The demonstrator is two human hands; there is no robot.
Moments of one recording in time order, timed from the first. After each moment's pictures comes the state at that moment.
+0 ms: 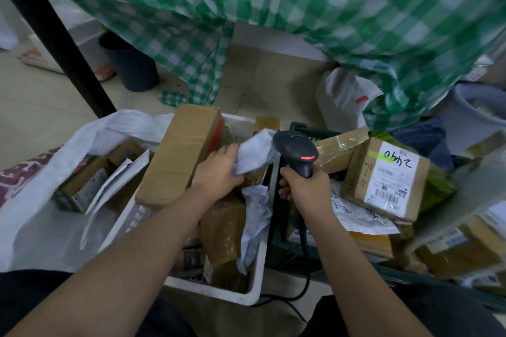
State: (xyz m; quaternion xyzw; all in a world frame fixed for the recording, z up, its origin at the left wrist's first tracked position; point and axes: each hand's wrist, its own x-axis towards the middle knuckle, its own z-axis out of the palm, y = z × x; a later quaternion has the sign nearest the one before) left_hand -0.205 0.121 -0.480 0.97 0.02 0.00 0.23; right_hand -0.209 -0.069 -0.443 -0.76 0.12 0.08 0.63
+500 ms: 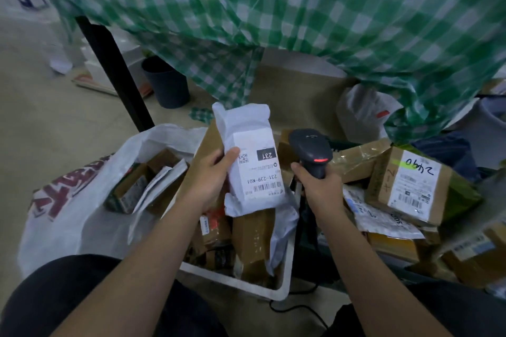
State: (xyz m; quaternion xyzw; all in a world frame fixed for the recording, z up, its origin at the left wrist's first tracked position) left_hand -0.273 0.153 -0.417 0.67 0.20 0.09 0.71; right_hand -0.234 -0.041 -0.419 -0.72 0.07 0.03 0.69
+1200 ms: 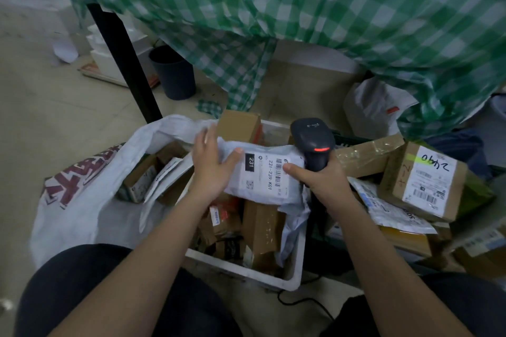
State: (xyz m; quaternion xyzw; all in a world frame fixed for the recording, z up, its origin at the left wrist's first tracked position) left_hand -0.289 0.181 -0.423 0.85 0.23 0.14 0.45; right_hand -0.236 -0.027 -0.415 -0.72 -0.07 0.09 0.69
